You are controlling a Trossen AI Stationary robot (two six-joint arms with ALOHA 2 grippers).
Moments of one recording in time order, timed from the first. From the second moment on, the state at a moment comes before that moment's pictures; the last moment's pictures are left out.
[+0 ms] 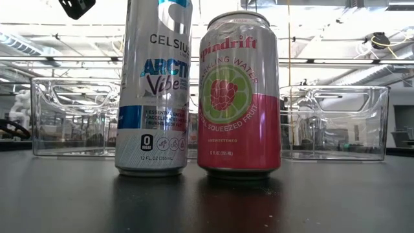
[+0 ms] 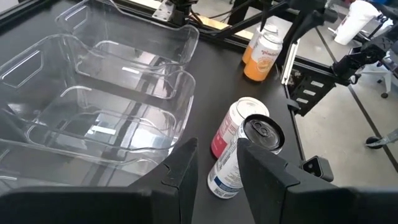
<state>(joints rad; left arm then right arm) -0.59 0.94 0.80 -0.36 -0.48 -0.57 1.03 1.67 1.46 -1.29 0.02 1.17</state>
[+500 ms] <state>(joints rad) -0.59 0.94 0.80 -0.36 -0.48 -0.57 1.04 1.70 1.42 -1.29 0.05 1.20</state>
